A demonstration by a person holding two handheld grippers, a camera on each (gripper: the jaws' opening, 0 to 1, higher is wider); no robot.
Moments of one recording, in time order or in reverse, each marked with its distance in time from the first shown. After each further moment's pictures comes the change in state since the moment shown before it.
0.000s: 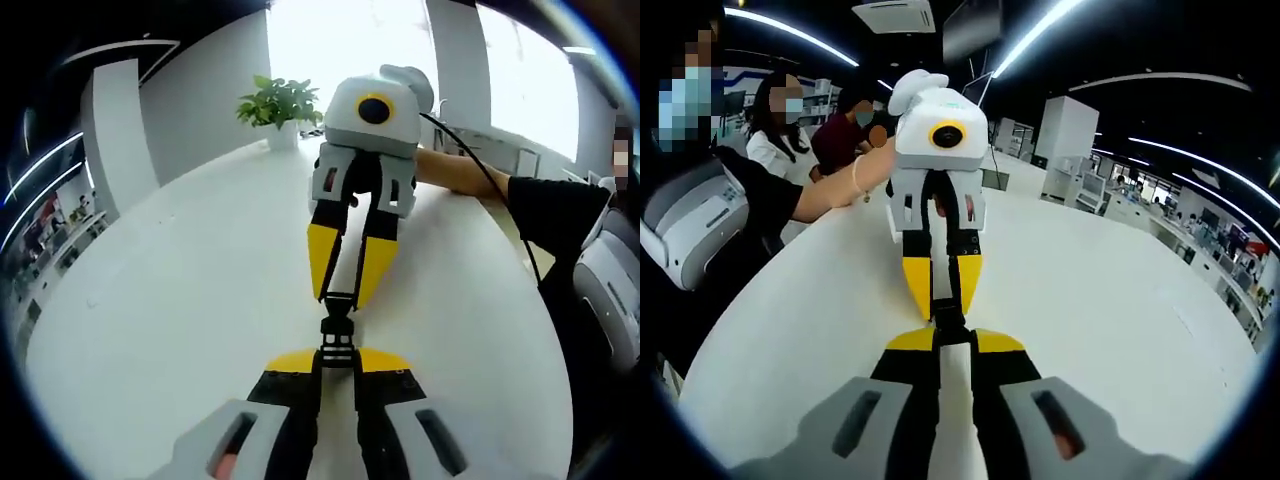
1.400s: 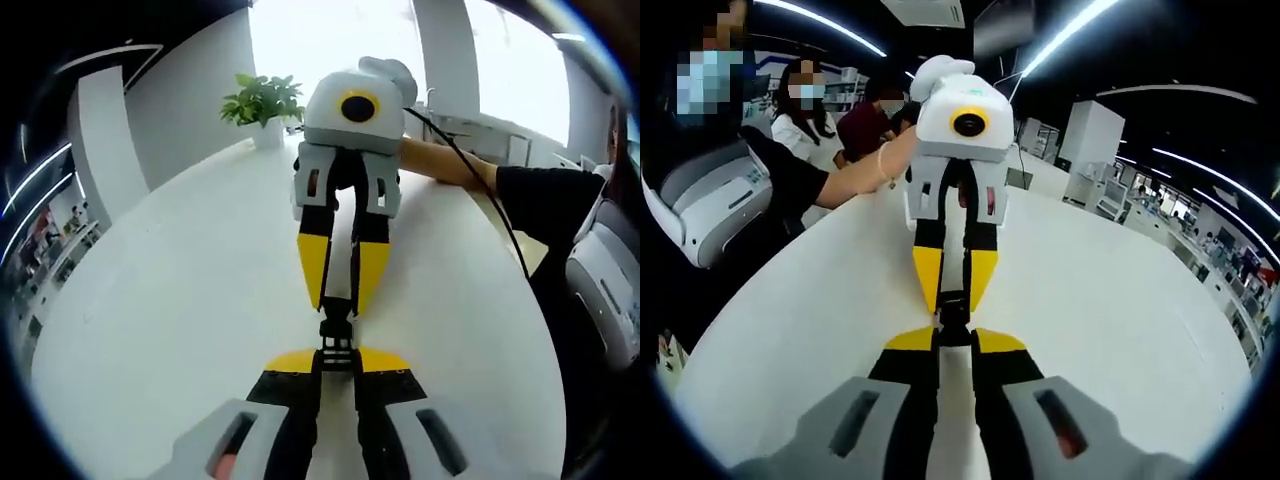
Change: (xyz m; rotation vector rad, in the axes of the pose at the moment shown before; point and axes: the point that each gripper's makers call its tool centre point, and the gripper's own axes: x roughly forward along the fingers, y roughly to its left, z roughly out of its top) left arm -0.001 -0.018 0.000 0.061 0.033 -0.017; right arm 0.002 0.019 -0.004 -0.088 0.032 0.089
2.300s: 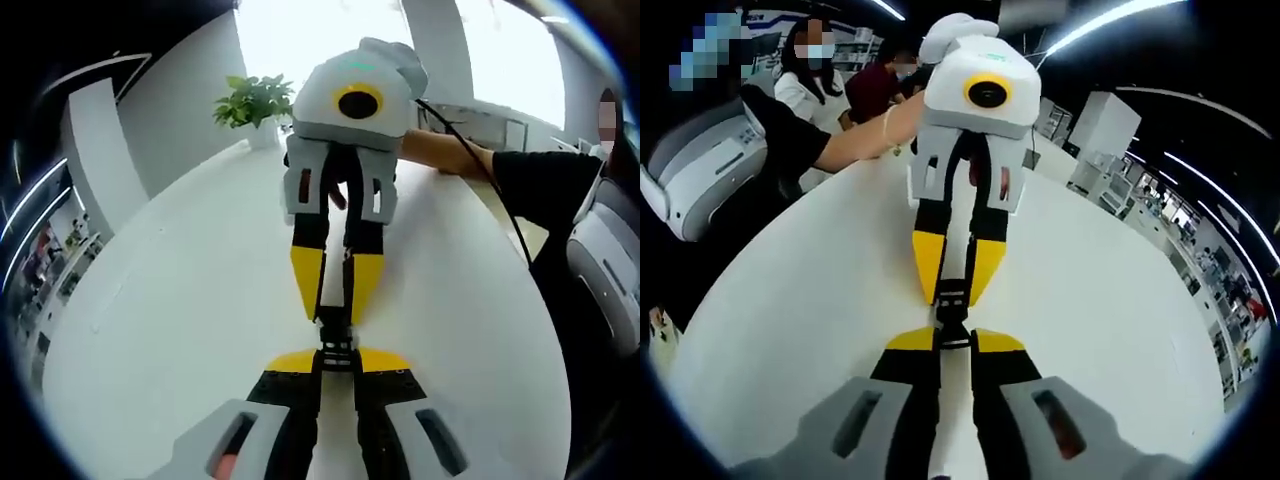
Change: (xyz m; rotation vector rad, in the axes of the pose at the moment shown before) left arm -0.002 0.000 0.000 0.053 0.022 0.018; right arm 0.007 -0.004 -0.002 -0.094 0.127 -0.002
